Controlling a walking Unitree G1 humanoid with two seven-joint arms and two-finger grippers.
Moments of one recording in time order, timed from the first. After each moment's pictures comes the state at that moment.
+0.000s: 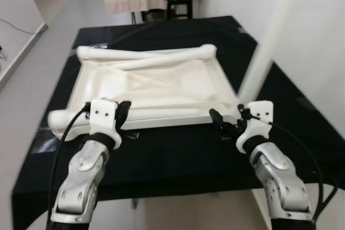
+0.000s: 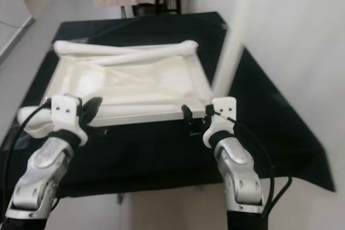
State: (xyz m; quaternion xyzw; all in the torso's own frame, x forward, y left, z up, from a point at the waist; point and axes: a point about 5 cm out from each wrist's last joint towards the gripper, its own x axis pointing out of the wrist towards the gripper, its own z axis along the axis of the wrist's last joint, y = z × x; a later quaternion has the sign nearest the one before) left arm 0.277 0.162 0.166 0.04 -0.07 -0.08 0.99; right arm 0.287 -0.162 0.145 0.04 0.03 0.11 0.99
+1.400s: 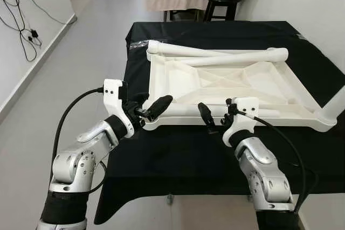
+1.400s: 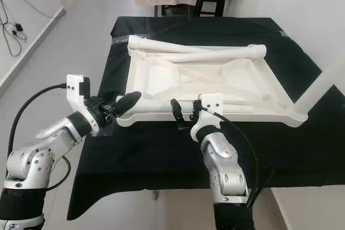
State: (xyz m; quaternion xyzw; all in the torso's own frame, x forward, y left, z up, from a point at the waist) left arm 0.303 0.131 0.199 -0.19 0.02 -0.31 0.93; right arm 0.303 -0.153 0.154 0.04 0.00 0.11 0.99
